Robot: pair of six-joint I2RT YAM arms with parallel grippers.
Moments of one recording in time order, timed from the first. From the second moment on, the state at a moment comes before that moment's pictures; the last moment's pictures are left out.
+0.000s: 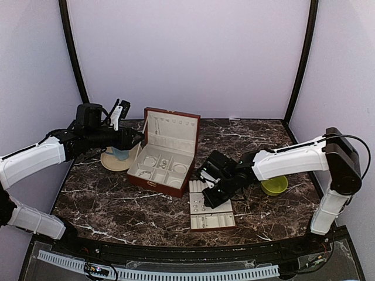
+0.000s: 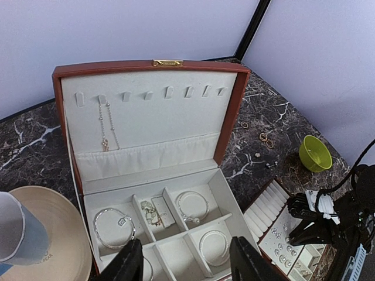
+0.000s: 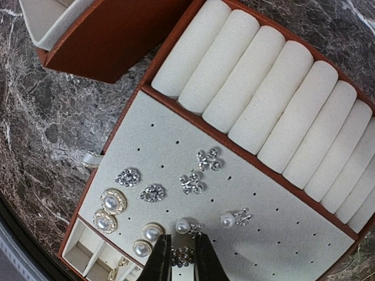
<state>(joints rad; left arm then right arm) -0.45 1.24 0.93 -0.16 0.32 -0.15 1.04 1.75 1.09 -0.51 -0.07 0.43</state>
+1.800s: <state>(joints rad) -0.45 1.24 0.93 -0.16 0.32 -0.15 1.21 1.84 1.22 -0.62 0.16 0.39</state>
